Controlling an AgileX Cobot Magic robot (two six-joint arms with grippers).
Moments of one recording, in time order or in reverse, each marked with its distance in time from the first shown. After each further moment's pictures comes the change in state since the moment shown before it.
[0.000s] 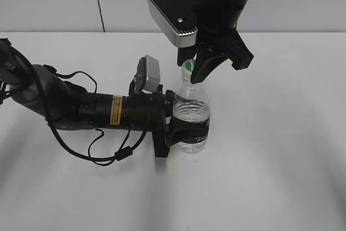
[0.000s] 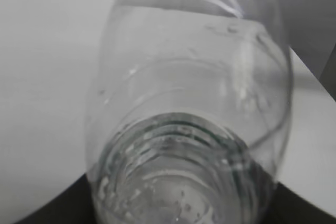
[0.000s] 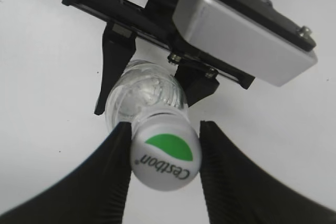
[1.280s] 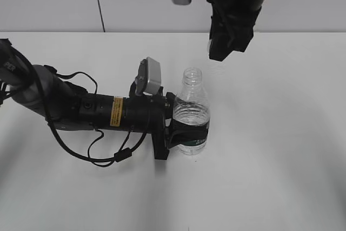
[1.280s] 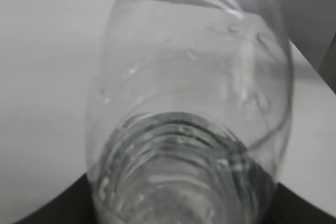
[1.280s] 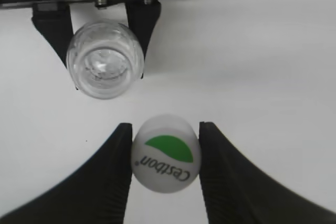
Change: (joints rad) left arm -0.001 0.001 0.000 0.014 0.017 -0.002; right arm -0.029 -0.059 0.000 -0.154 -0.007 0.602
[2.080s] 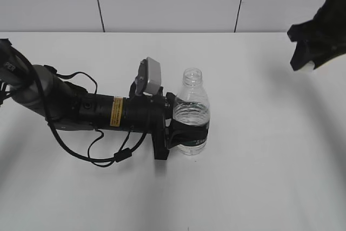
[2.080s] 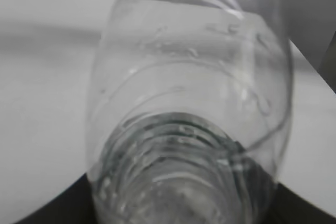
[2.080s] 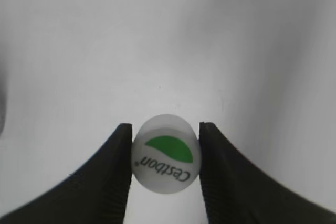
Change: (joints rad) left arm 0.000 0.000 0.000 0.002 0.001 0.000; right arm -0.504 0.022 0.204 0.134 -0.178 0.752
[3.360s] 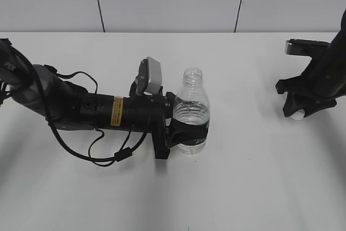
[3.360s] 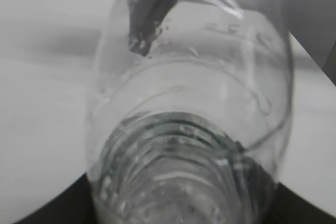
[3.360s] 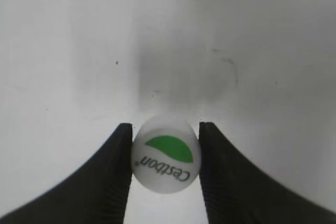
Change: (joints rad) left arm 0.000 0.000 0.000 -0.008 0.015 0.000; right arm -0.011 0.083 0.333 0.008 -0.340 0.093
